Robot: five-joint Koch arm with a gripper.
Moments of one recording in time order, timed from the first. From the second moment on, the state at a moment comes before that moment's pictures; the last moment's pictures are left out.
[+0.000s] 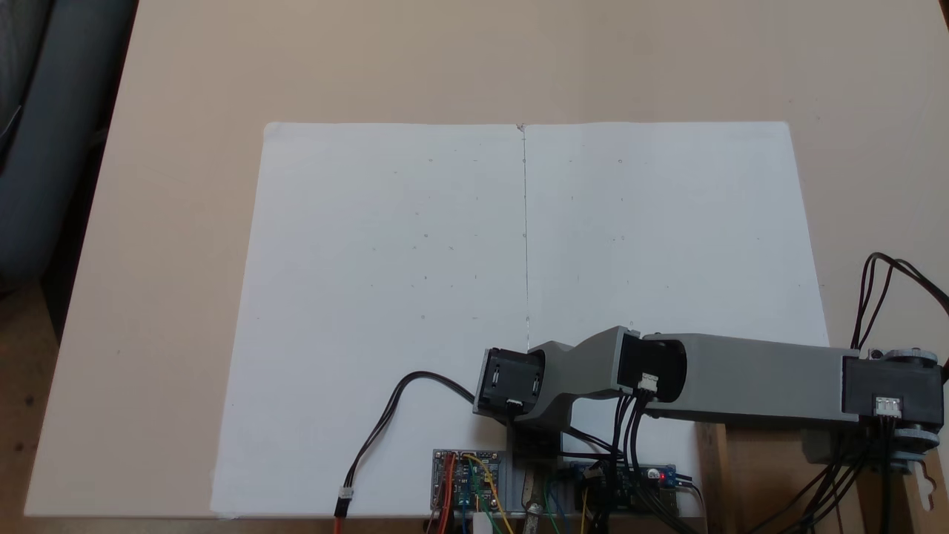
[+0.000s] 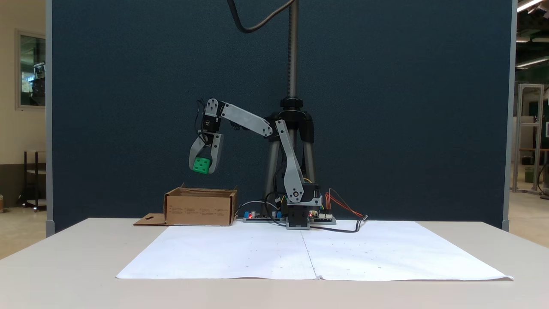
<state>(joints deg) 101.0 72.2 46.4 74.9 -7.4</state>
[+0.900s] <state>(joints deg) 53.2 83.8 48.0 62.8 10.9</state>
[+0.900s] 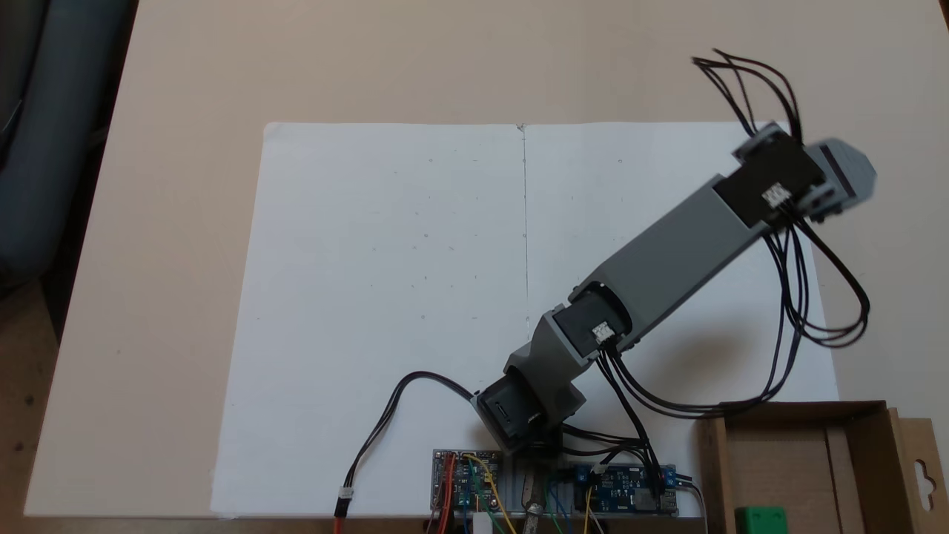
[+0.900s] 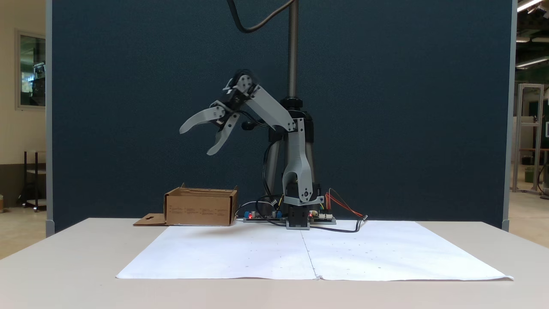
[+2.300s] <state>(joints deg) 3.3 113.9 135.8 -2.3 -3.0</state>
